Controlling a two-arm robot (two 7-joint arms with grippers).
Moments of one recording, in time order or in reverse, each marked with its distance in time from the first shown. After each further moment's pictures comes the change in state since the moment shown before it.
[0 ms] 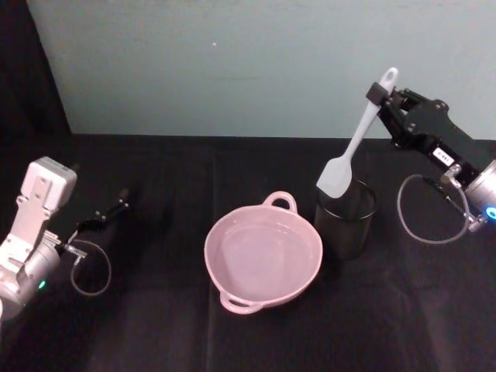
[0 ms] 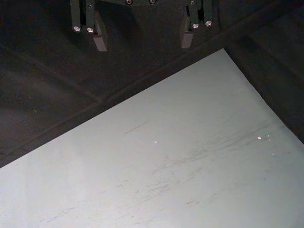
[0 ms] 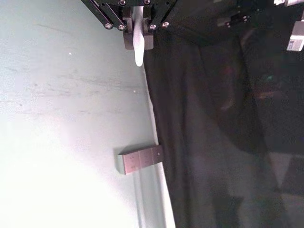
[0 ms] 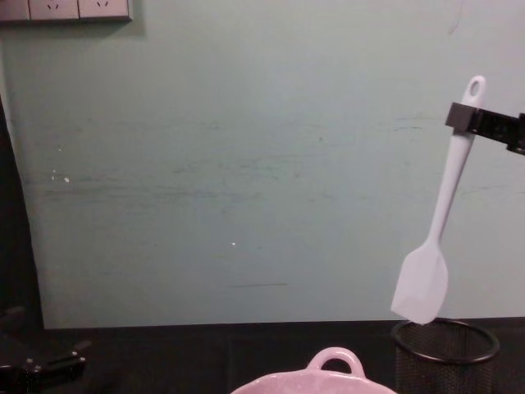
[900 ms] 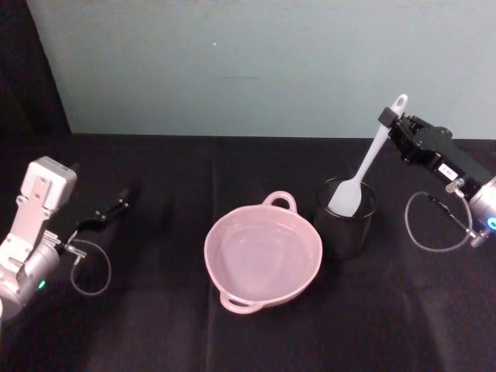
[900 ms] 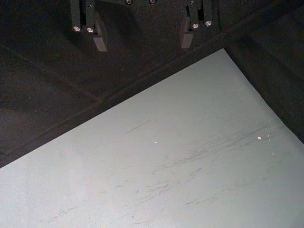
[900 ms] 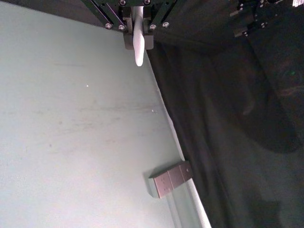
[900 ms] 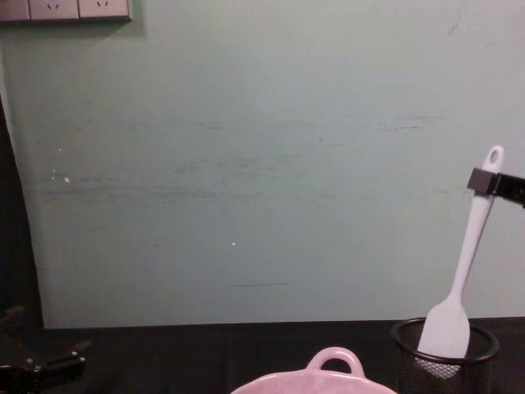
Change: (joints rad) left arm 0.000 0.000 0.000 0.000 0.000 0.000 0.000; right arm 0.030 -0.007 -0.012 0.156 0.083 0.044 0.009
